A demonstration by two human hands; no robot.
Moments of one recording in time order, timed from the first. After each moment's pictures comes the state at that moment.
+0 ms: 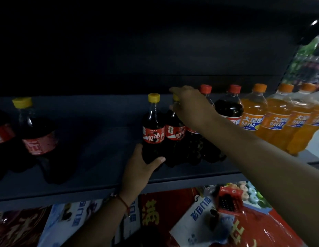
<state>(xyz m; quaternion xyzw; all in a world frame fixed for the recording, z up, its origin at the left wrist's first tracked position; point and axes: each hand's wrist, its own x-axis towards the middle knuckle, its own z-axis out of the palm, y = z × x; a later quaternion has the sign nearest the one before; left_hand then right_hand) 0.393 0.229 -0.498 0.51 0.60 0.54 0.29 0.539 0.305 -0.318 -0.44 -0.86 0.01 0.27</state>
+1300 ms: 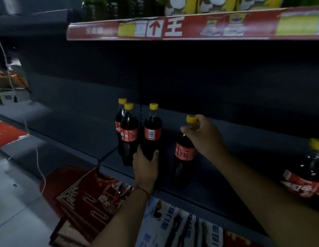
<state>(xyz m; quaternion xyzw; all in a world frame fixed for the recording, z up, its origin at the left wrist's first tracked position) 0.108 0.141 -0.505 0.22 0.75 0.62 0.01 0.264 0.212 -0.341 -0.33 -0.83 0.30 0.33</state>
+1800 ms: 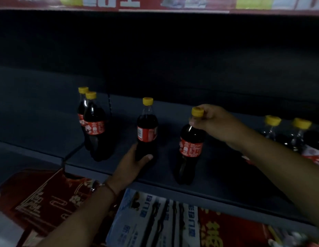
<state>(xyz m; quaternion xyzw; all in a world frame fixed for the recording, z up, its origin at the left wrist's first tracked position) 0.134 0.134 -0.502 0.46 0.69 0.52 0.20 0.358 0.248 -0.322 -0.34 -0.83 0.37 0.25</state>
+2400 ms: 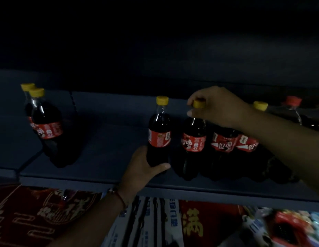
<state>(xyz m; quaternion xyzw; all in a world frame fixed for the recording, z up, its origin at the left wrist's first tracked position) 0.228 0.181 -0.507 0.54 0.66 0.47 0.23 0.424 0.271 -0.294 -0.36 -0.90 0.13 0.21</state>
